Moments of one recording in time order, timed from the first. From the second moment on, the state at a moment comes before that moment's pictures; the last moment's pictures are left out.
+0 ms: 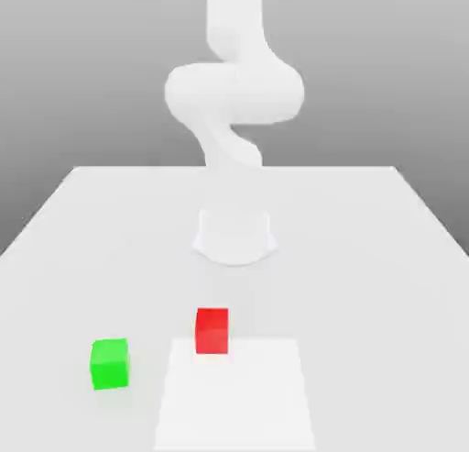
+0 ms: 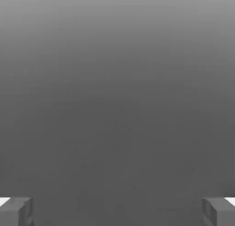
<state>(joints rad) 0.00 -0.74 0.00 -2.37 -0.01 2.35 0.79</state>
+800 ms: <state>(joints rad) -0.07 0.11 -0.03 -2.96 0.03 3.07 0.67</state>
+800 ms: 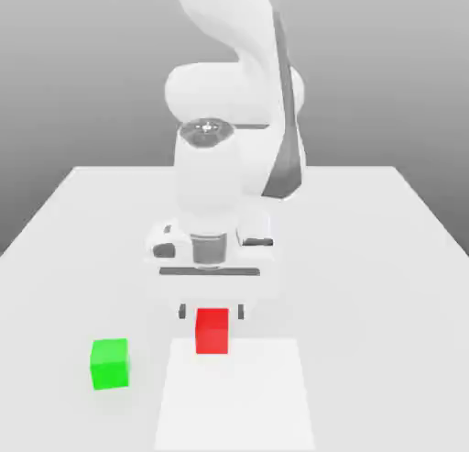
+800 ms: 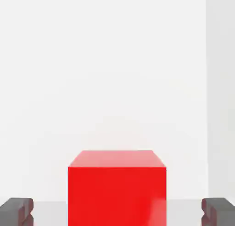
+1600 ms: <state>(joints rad) -0.21 -0.11 -0.07 -2.86 -0.03 2.75 0.99</state>
